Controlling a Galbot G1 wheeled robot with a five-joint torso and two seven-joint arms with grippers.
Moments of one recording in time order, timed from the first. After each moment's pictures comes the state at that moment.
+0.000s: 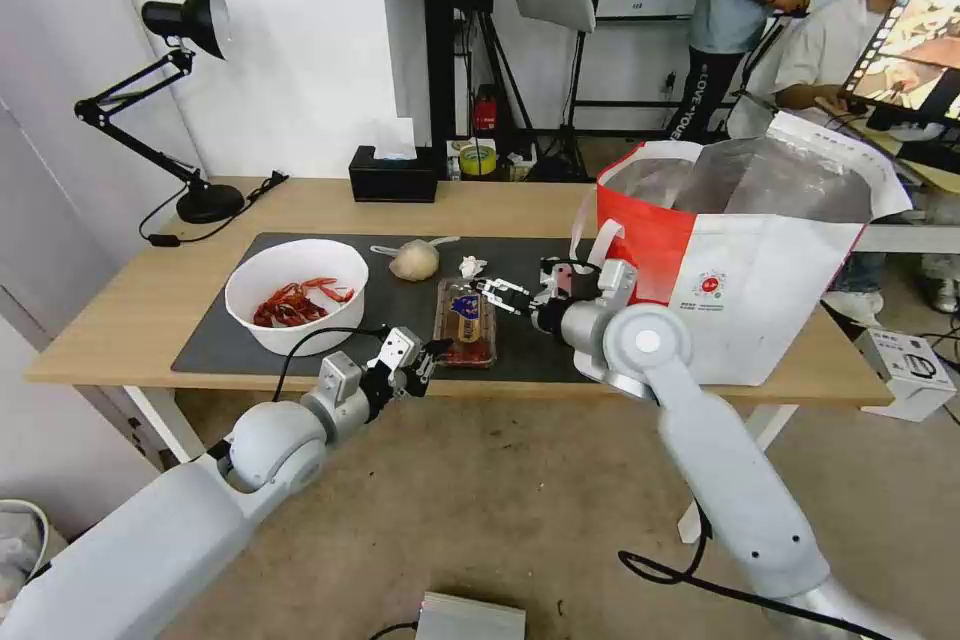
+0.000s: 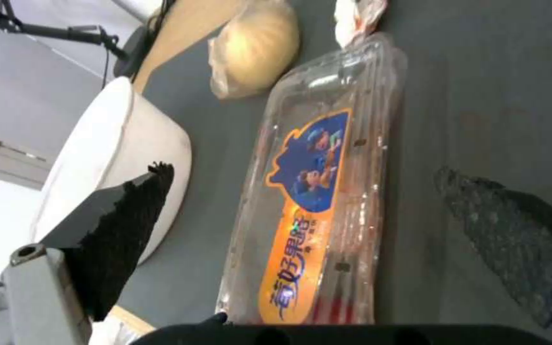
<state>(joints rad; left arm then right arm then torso) 0.85 -0.78 0.09 -1.87 -0.58 0.23 0.08 -0.66 1.27 0.12 1.73 1.48 -0.72 0.57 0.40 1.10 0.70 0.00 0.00</state>
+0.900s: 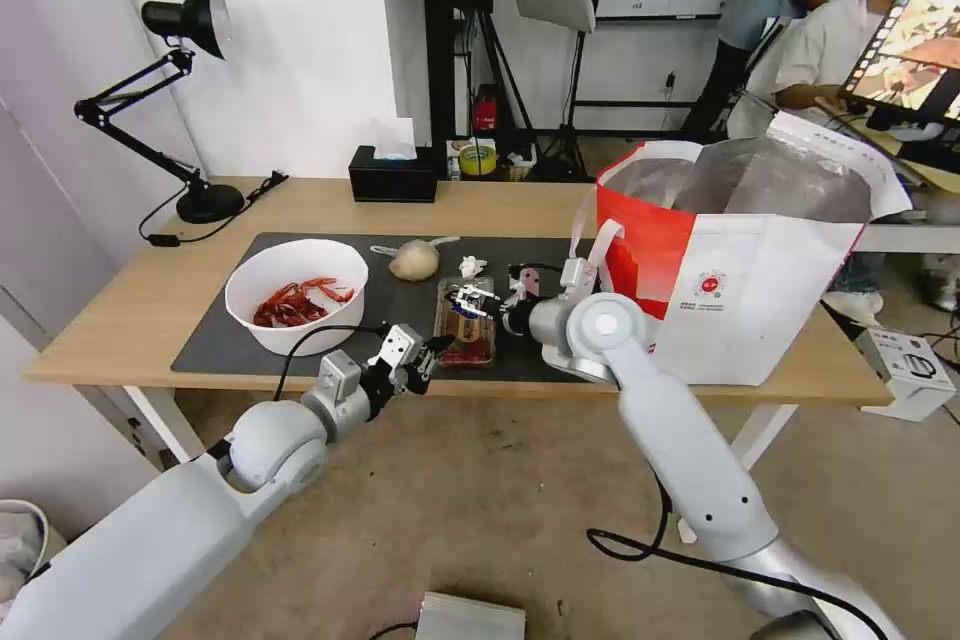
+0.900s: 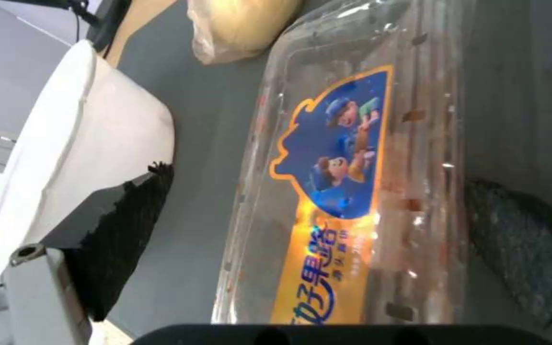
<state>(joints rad) 0.85 -0.78 0.09 -1.88 -0.58 0.22 0.08 -0.60 1.34 0.05 1.60 1.47 -0.72 0.59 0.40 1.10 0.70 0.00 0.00</state>
